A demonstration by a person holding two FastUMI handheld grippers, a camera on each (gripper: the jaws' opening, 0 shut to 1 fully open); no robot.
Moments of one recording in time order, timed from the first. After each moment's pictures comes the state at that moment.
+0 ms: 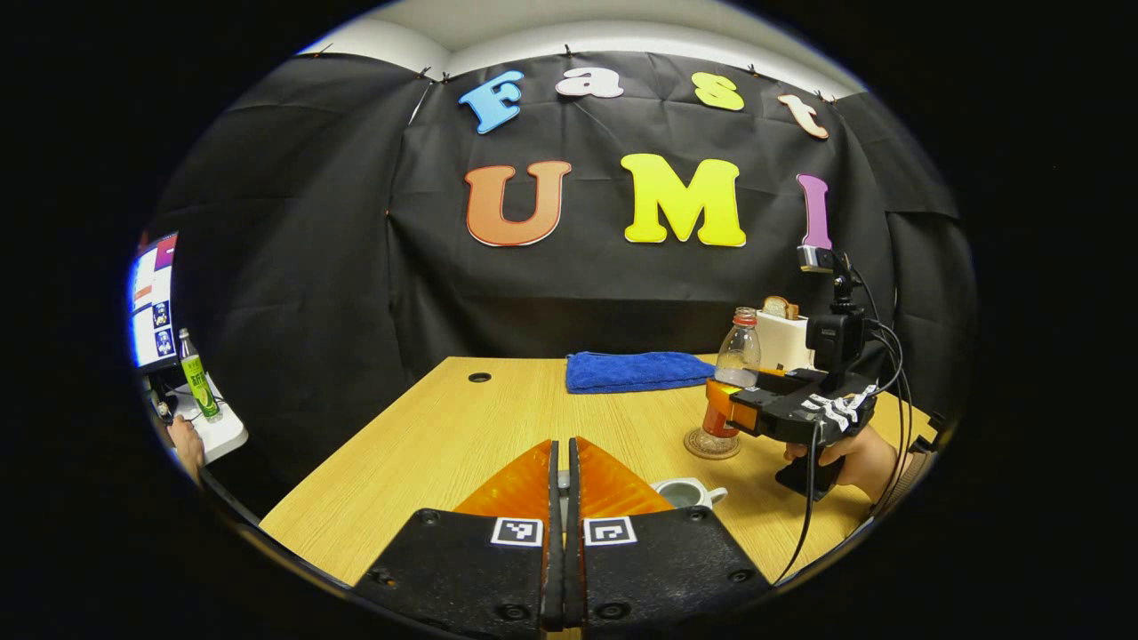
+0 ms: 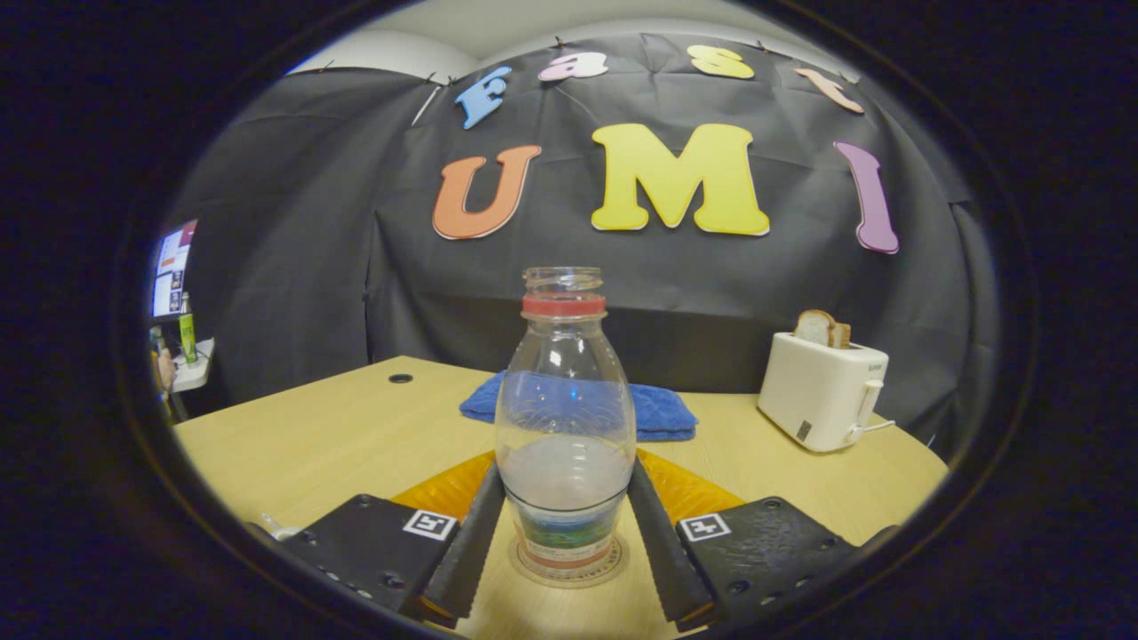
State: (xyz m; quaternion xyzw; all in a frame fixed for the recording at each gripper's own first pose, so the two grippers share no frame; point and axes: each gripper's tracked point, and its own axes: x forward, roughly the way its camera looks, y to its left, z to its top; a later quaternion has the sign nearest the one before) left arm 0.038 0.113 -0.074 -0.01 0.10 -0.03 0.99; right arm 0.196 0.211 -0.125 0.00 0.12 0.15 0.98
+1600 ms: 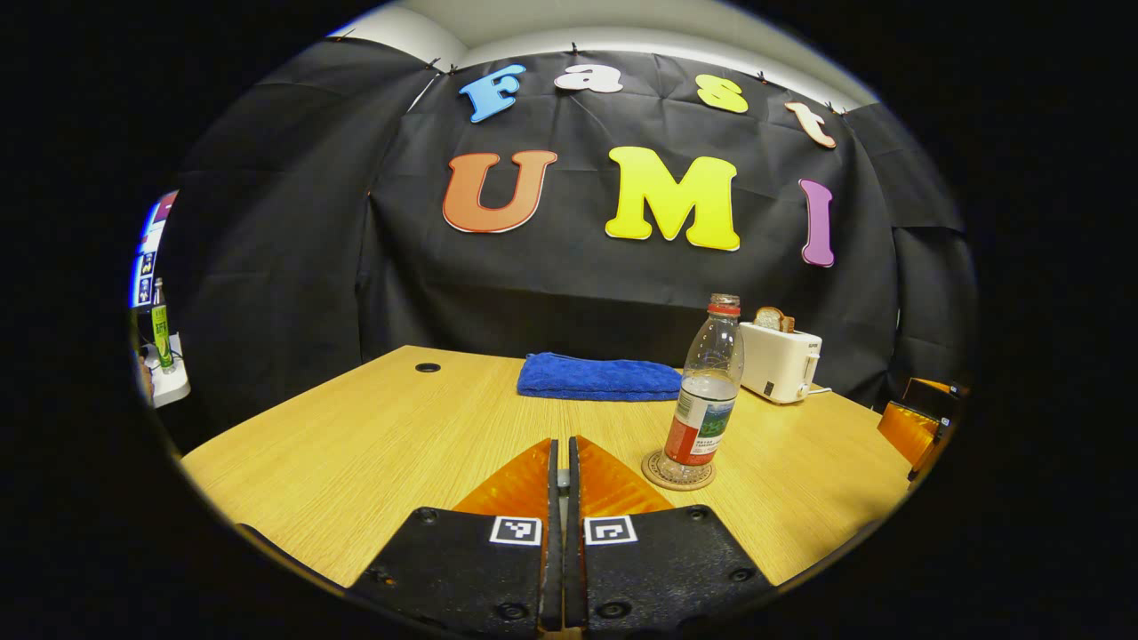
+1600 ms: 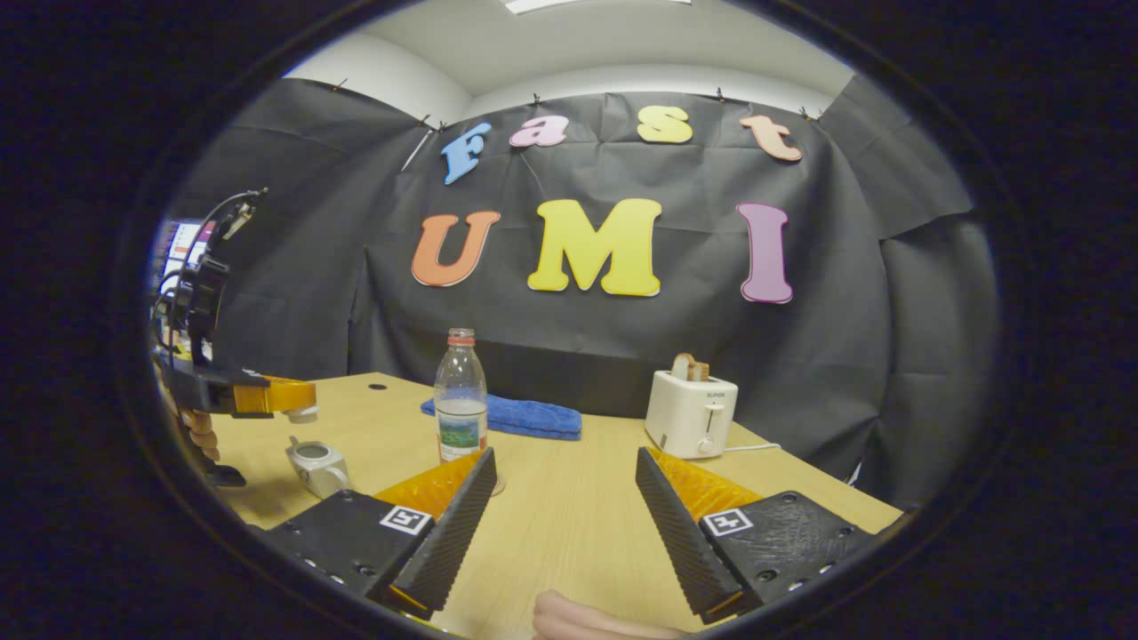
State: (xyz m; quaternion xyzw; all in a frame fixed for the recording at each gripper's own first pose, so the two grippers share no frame) left arm 0.108 0.029 -0.119 -0.06 0.06 -0.04 1.00; right arm 0.045 0.041 -0.091 -0.02 0.03 0.08 1.00
